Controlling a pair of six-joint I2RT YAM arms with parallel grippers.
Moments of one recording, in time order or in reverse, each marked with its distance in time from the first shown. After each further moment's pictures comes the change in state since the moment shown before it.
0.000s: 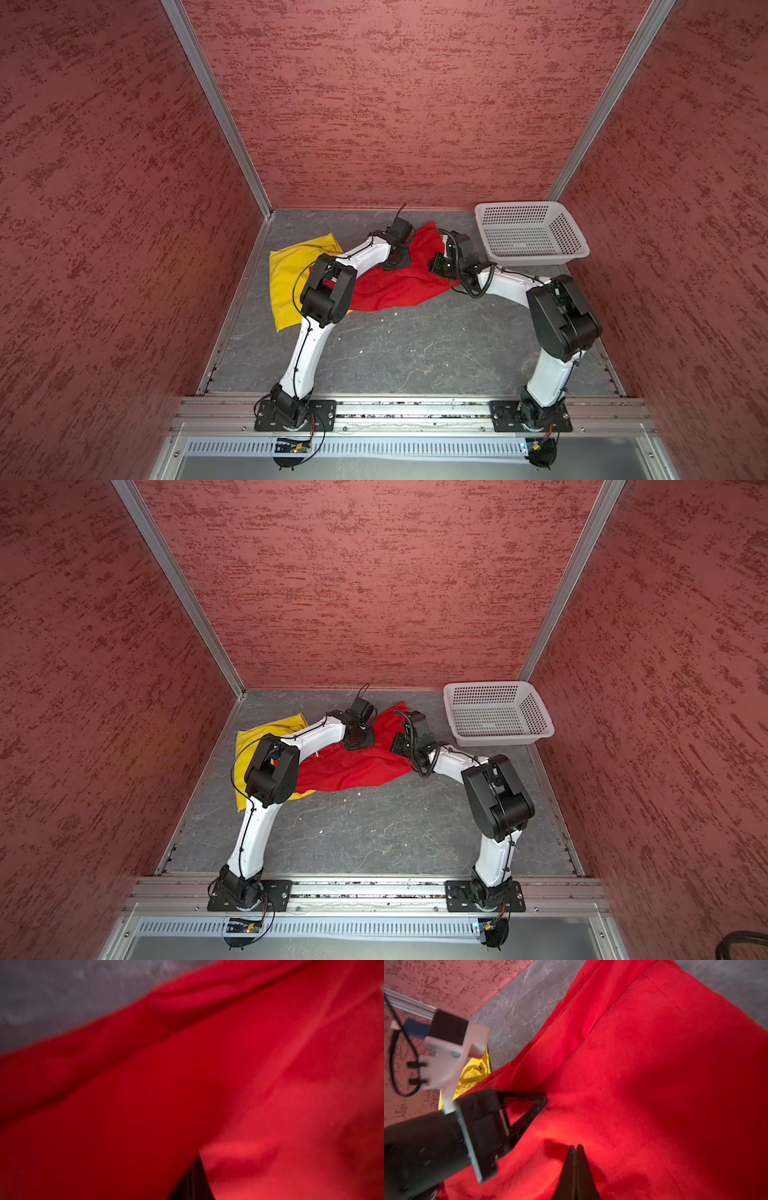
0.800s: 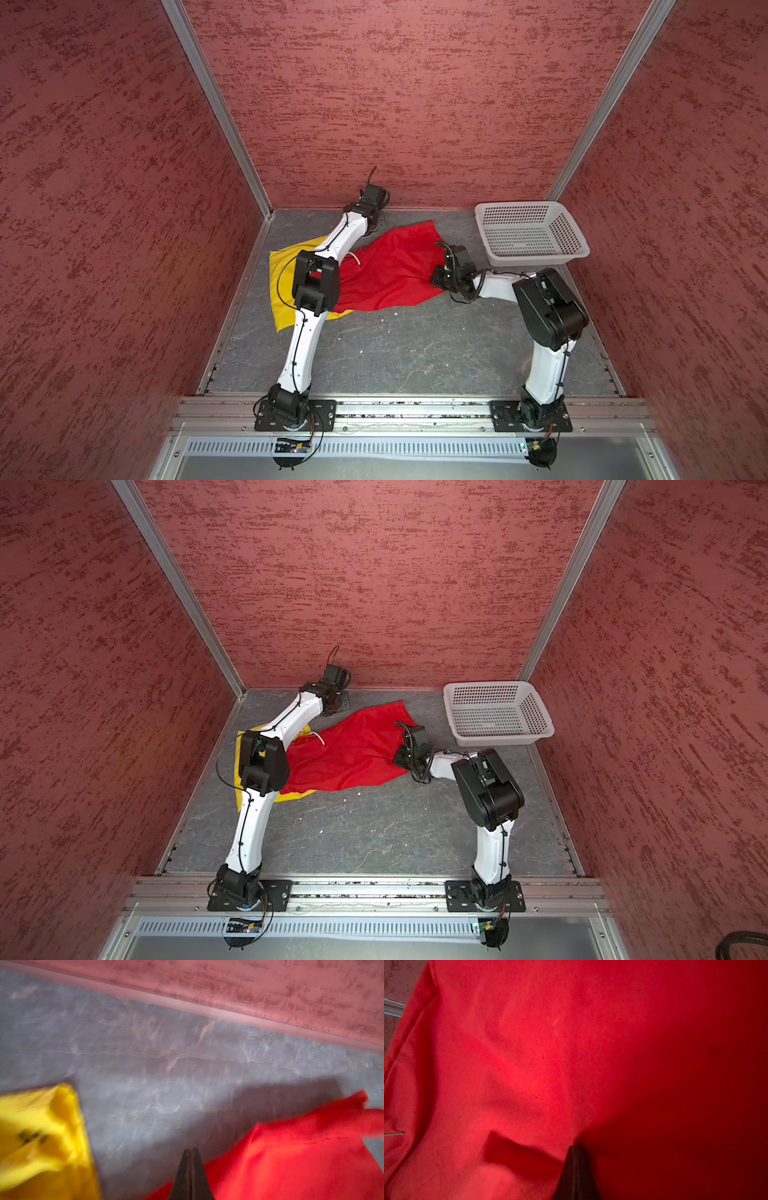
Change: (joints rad) left arm 0.172 -0.026 0.241 -0.080 -0.167 0.133; right arm -0.017 0.086 -0.039 -0.008 0.018 0.037
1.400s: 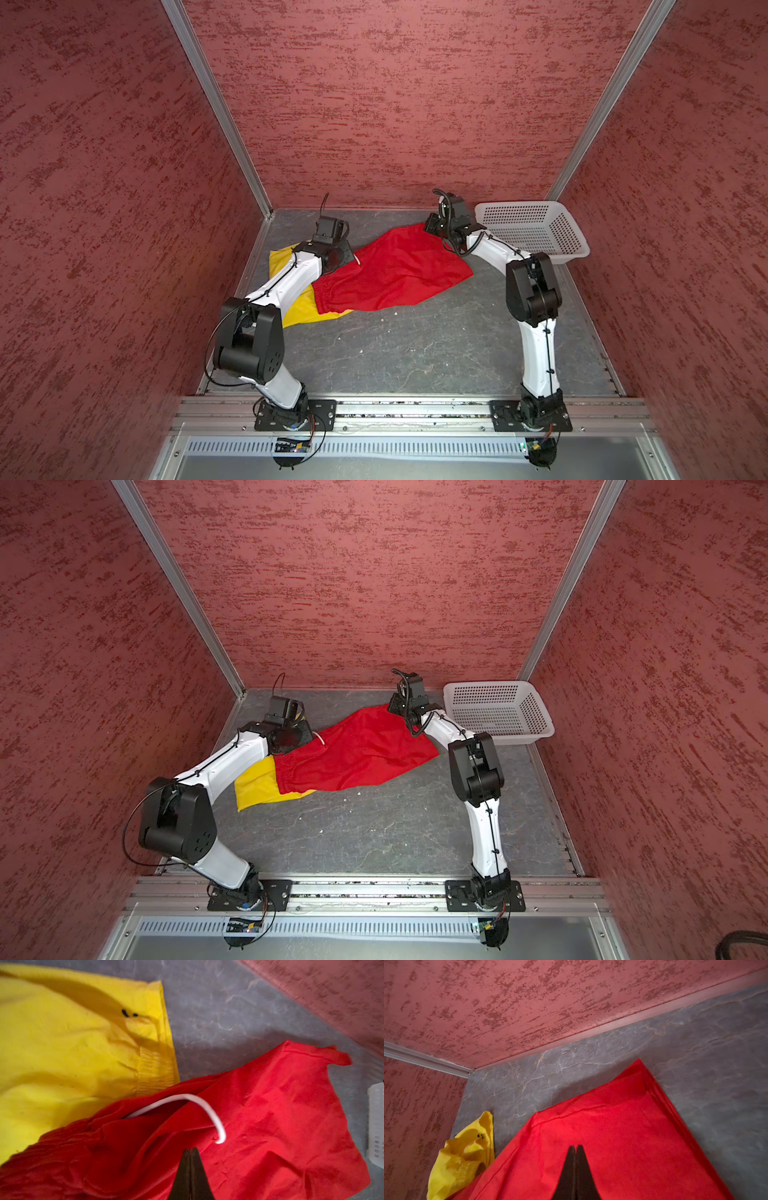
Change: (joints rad) left arm 0.142 -0.681 -0.929 0.245 0.190 -0.149; right arm -0.082 0.312 0.715 -0.158 0.002 -0.143
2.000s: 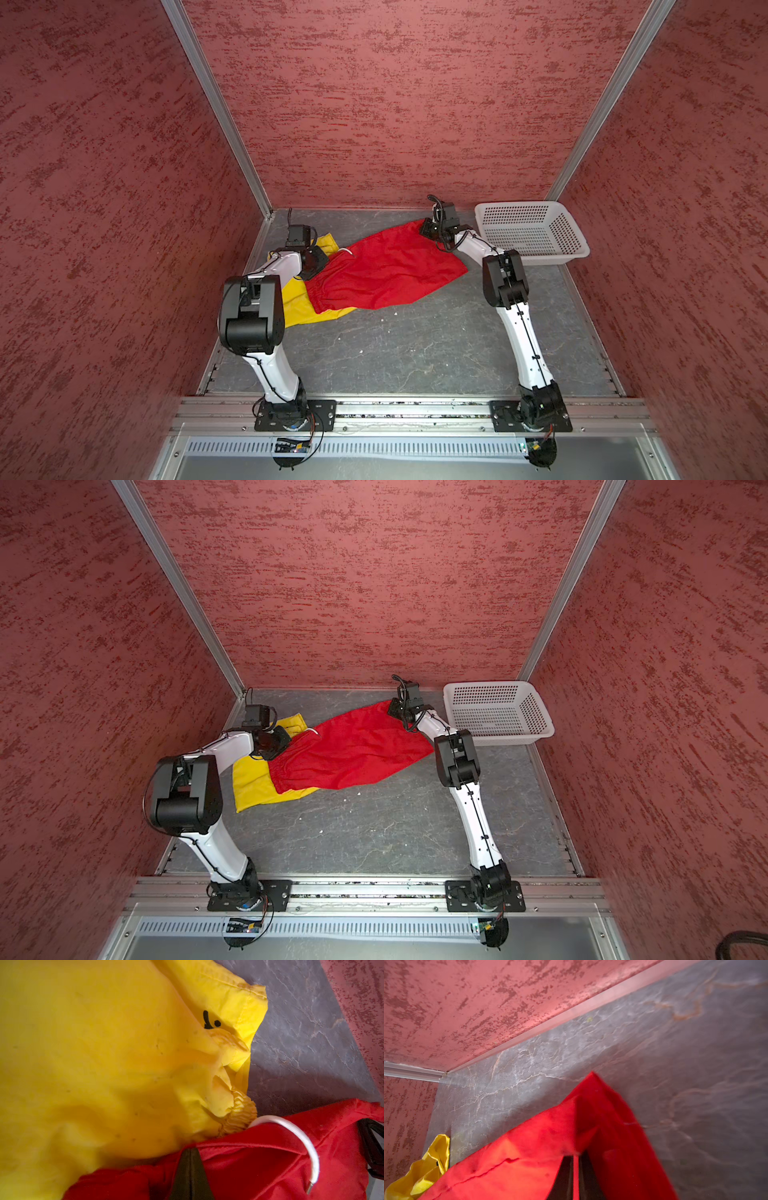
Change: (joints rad) left arm 0.264 0.189 -0.030 0.141 0.155 -0.053; right arm -0.050 0.393 0.399 -0.077 -0.080 0.030
